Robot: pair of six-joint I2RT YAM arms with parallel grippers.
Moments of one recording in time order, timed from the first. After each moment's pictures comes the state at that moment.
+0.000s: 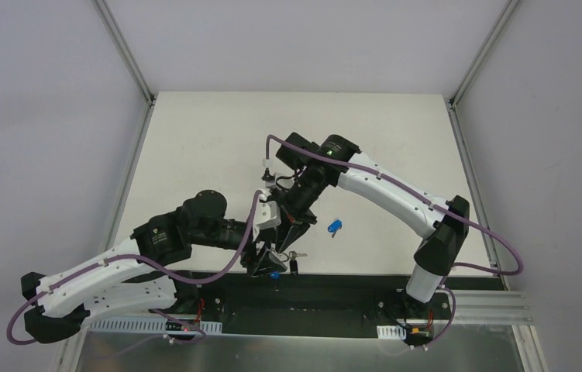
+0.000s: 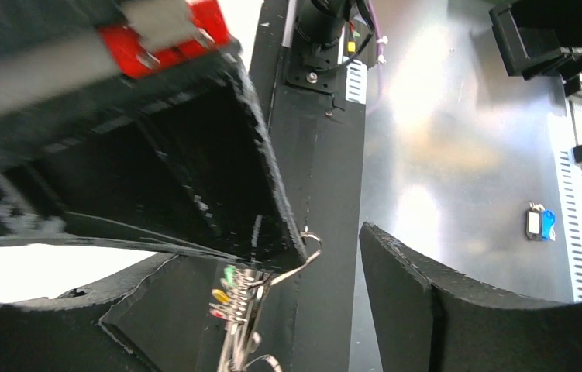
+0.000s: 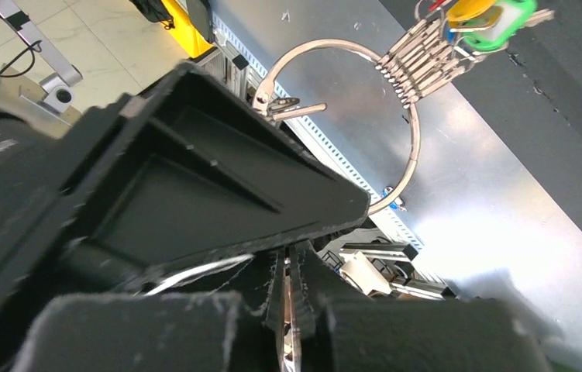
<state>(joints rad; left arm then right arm) -1.07 0.76 0.89 -0.50 0.42 -0.10 0.99 1.75 1.80 -1.35 -0.83 0.65</state>
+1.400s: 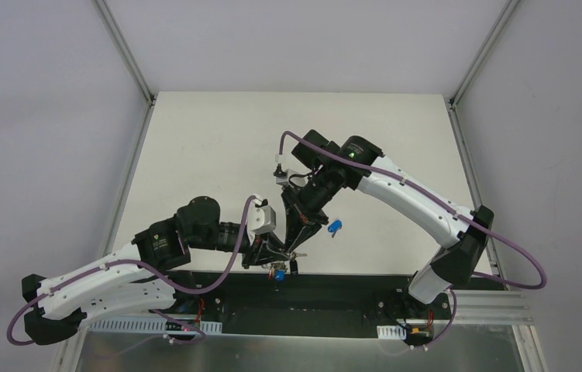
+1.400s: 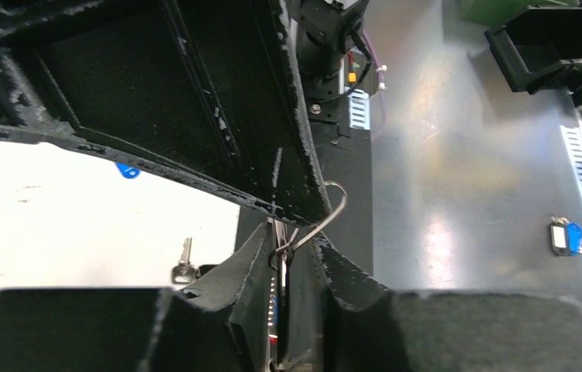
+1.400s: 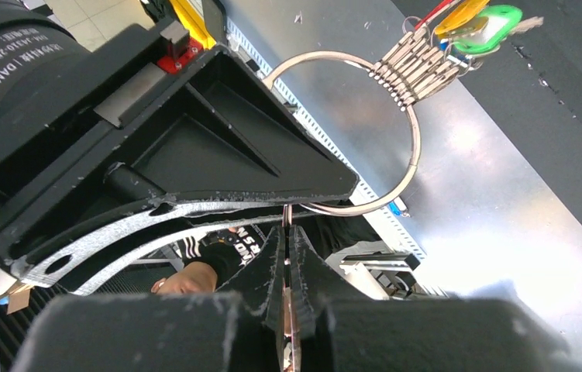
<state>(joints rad) -1.10 0.70 0.79 -0.33 0.42 -0.08 0.96 1.62 1.72 -1.32 -0.83 0.67</state>
